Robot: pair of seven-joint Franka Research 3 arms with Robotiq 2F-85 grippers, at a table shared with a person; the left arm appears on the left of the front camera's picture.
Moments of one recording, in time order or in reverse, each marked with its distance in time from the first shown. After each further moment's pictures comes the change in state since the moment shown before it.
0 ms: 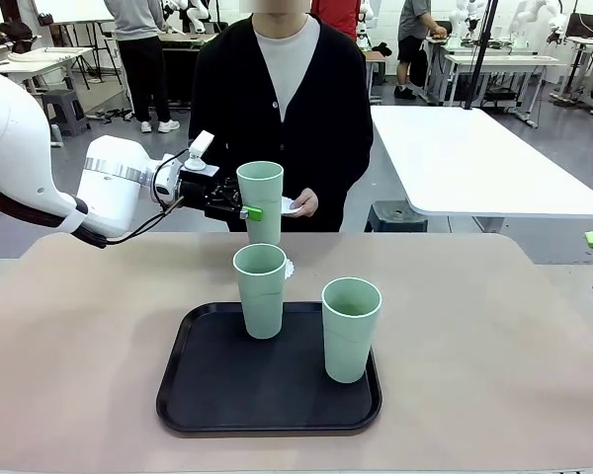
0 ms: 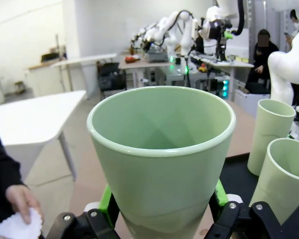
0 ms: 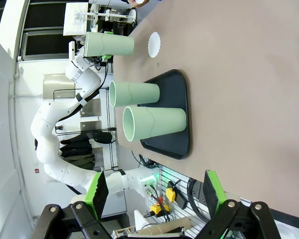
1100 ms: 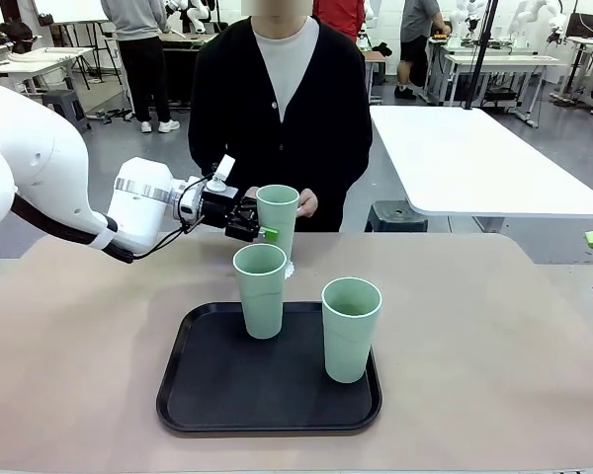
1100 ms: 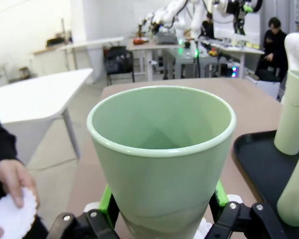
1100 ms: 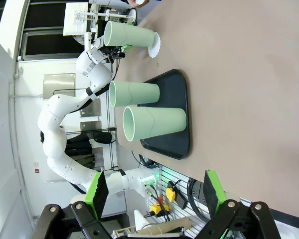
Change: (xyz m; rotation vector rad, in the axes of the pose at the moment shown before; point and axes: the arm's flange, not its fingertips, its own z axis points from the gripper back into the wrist) left arm -0.054 0.028 -0.032 0.036 0.068 0.014; right arm 0.000 0.000 0.000 0.000 0.000 0.000
